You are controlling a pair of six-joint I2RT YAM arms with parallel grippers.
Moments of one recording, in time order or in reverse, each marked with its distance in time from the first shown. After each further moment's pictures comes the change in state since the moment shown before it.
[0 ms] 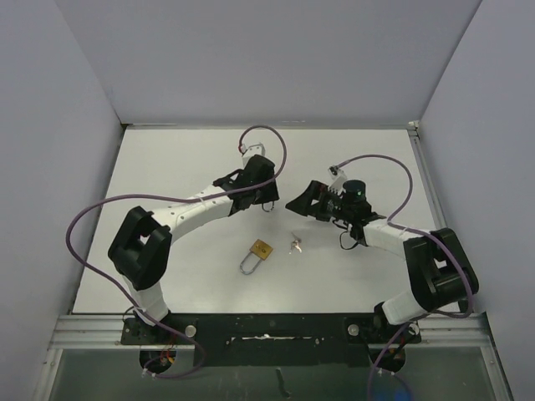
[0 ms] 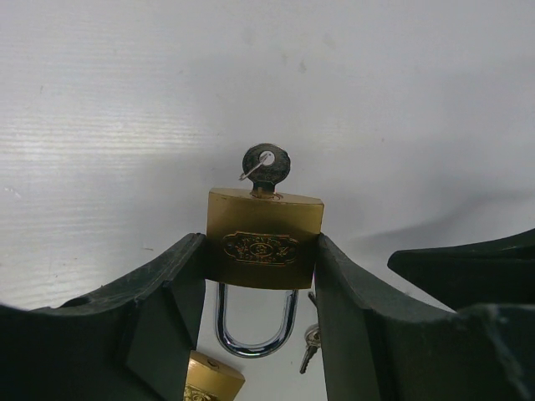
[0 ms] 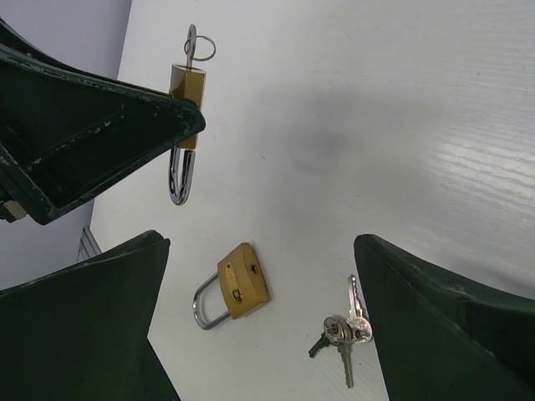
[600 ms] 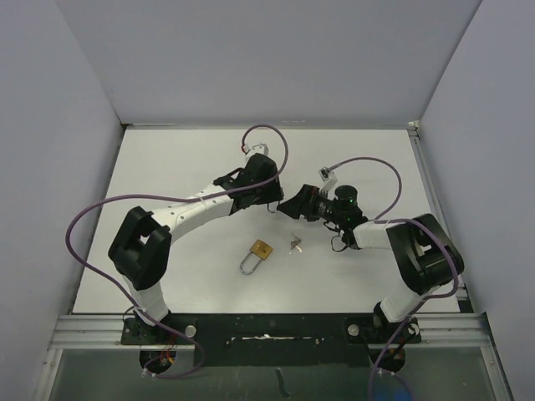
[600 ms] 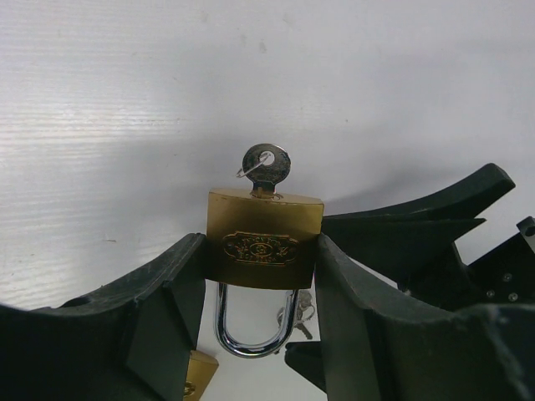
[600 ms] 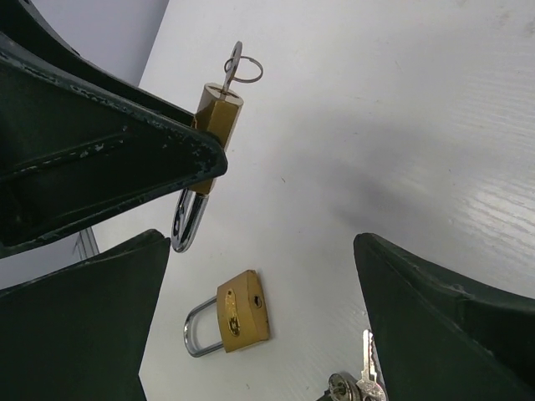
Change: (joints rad) left arm -0.002 0.006 0.017 -0.019 0.085 -0.035; right arm 0.058 0.151 -0.034 0.322 -0.005 0.010
